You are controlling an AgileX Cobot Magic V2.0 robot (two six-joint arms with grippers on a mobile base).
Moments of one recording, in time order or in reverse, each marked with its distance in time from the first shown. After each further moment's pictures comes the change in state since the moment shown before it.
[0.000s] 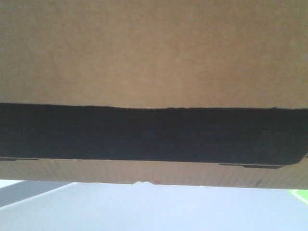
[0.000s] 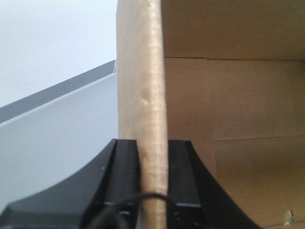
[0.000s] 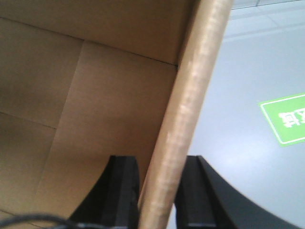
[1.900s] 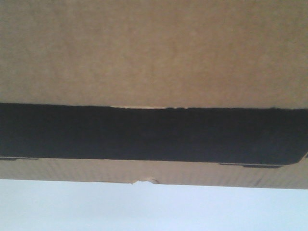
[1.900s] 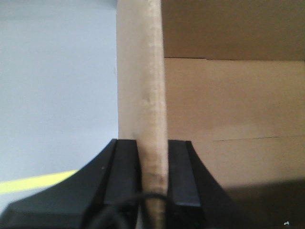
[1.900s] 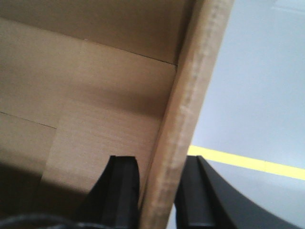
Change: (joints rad) left arm 0.000 0.000 0.000 0.001 0.000 0.000; right arm 0.000 0.000 0.000 0.000 0.000 0.000
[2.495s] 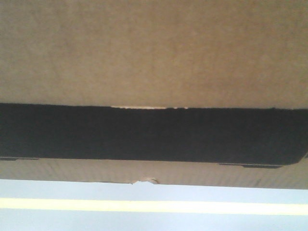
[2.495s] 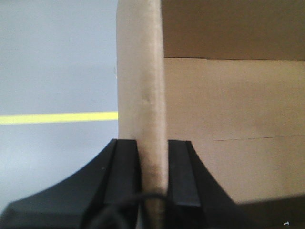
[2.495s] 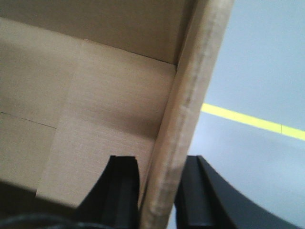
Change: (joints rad) left arm 0.000 0.000 0.000 0.000 0.000 0.000; right arm 0.000 0.000 0.000 0.000 0.000 0.000
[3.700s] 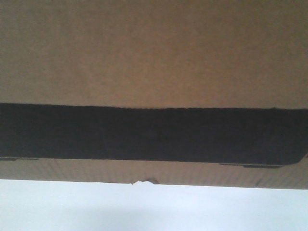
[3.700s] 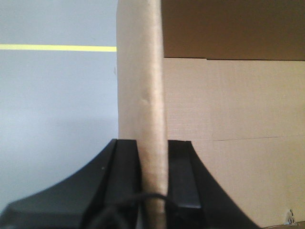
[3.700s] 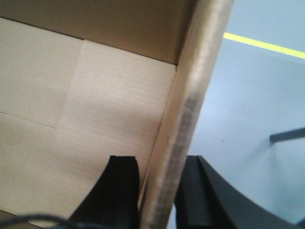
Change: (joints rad) left arm 0.000 0.000 0.000 0.000 0.000 0.000; right arm 0.000 0.000 0.000 0.000 0.000 0.000
